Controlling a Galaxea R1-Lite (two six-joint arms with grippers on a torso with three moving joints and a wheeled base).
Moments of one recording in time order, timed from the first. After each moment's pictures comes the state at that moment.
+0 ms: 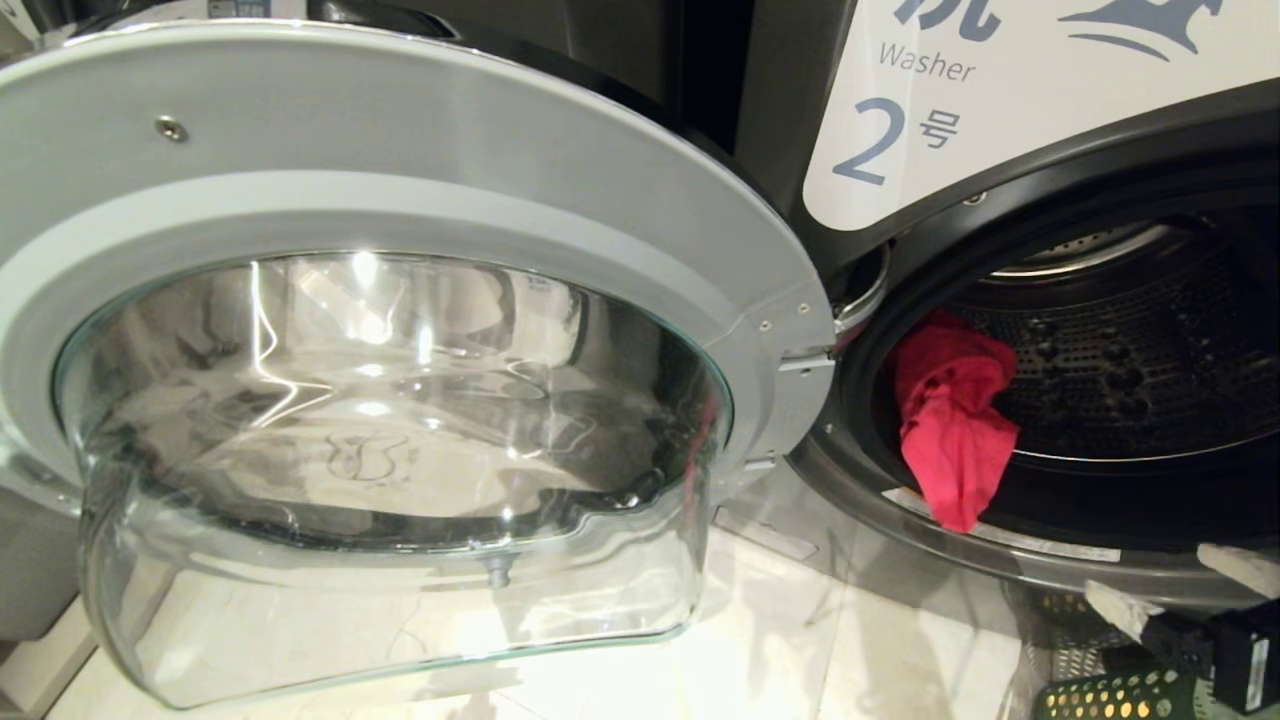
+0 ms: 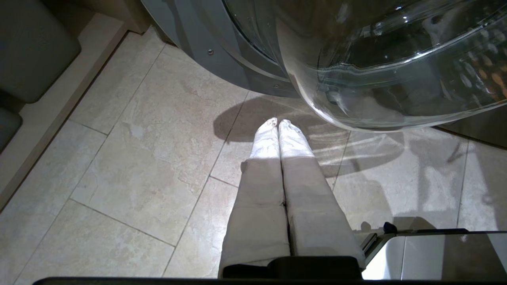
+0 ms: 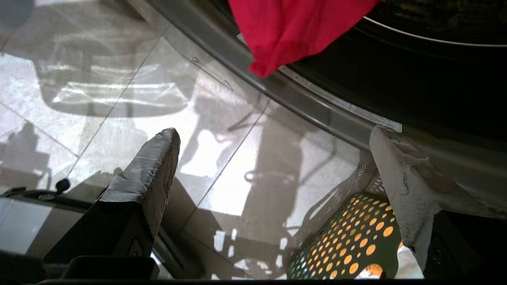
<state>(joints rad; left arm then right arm) 0.00 0.00 0.00 0.00 0.00 0.03 0.00 1.02 -0.31 -0.36 0.12 -0.13</state>
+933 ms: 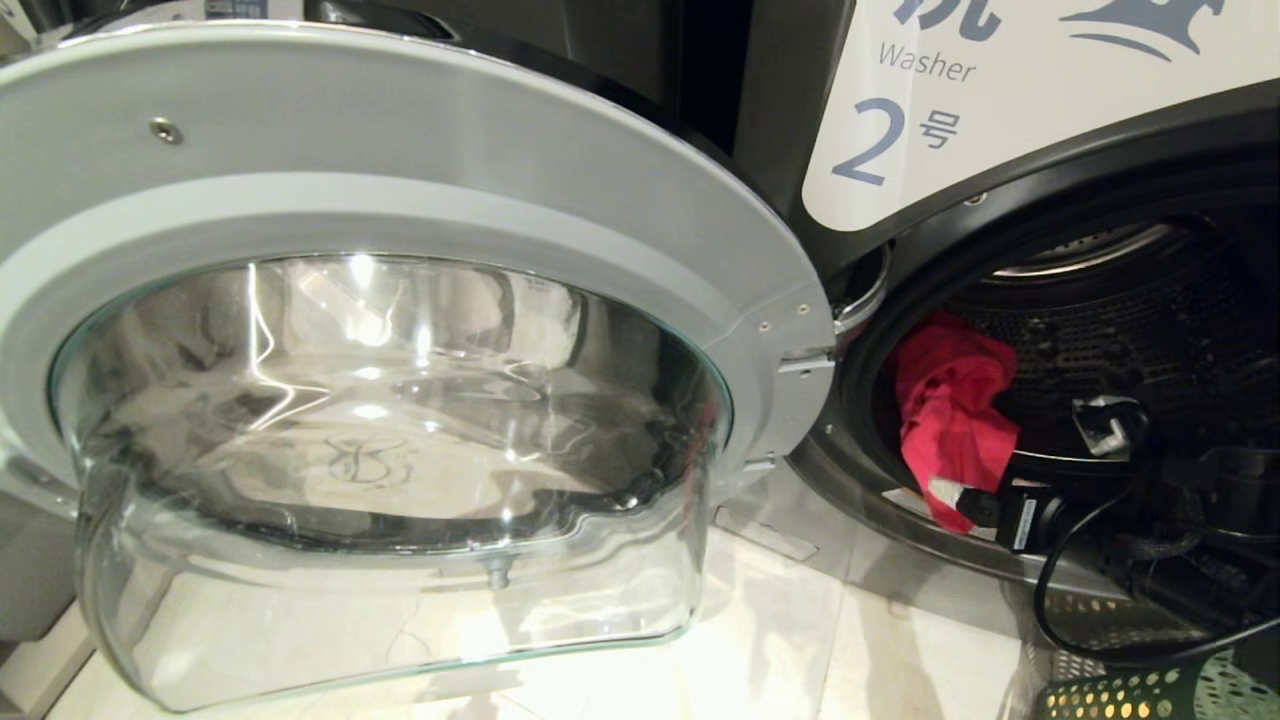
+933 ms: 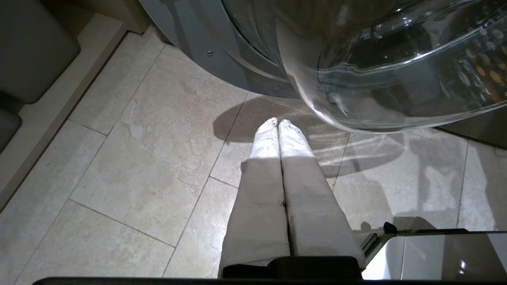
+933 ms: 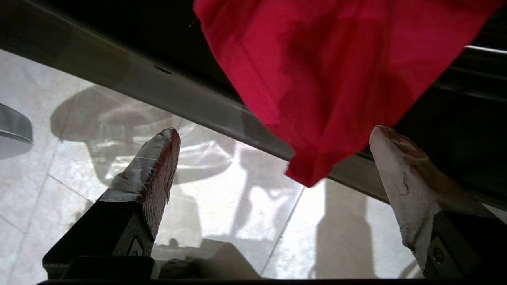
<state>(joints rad) 0.00 0.00 0.00 0.00 0.00 0.03 0.08 1.71 -0.39 -1.02 0.12 0.18</state>
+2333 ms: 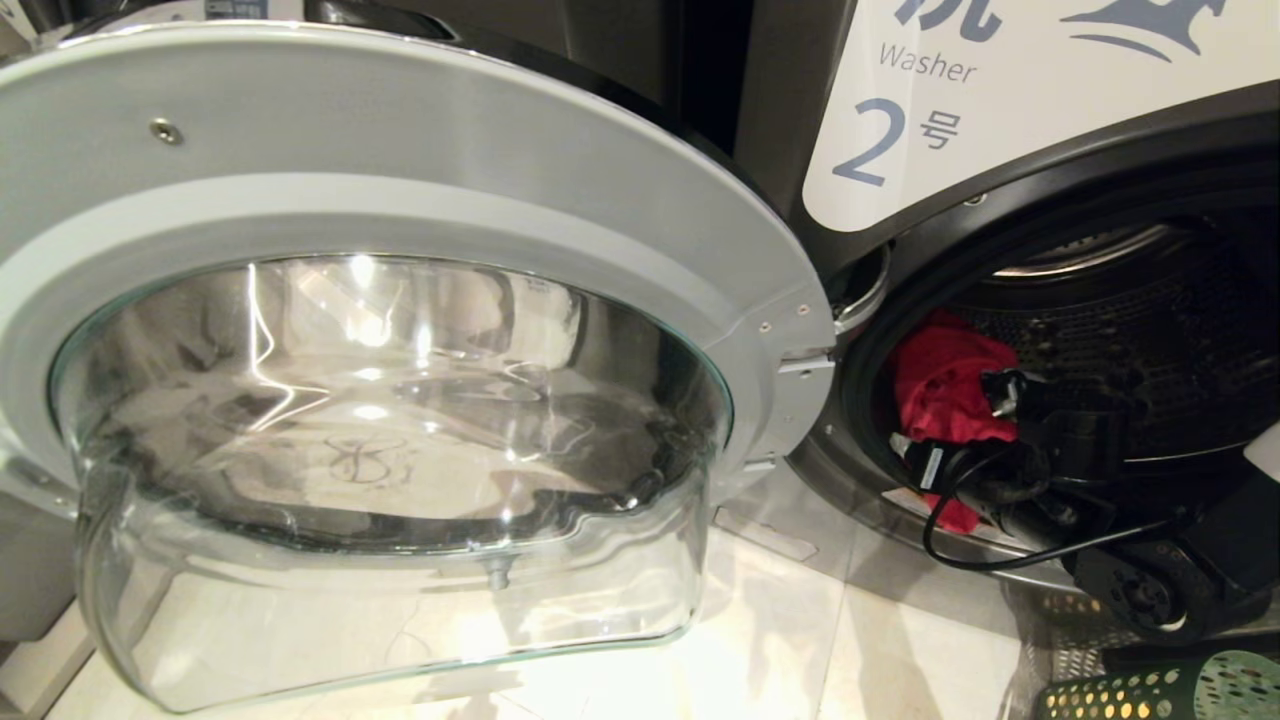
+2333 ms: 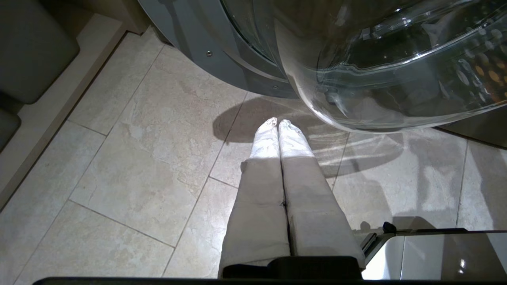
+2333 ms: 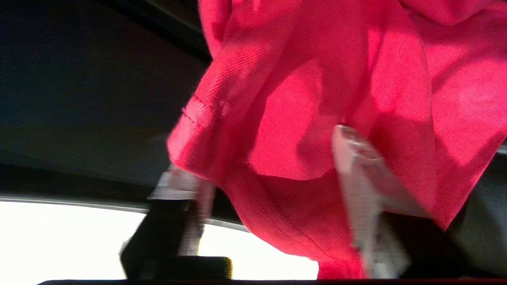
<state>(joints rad) 0.00 0.00 0.00 0.00 0.00 0.03 0.16 1.98 -0.65 -1.06 -0.11 0.27</state>
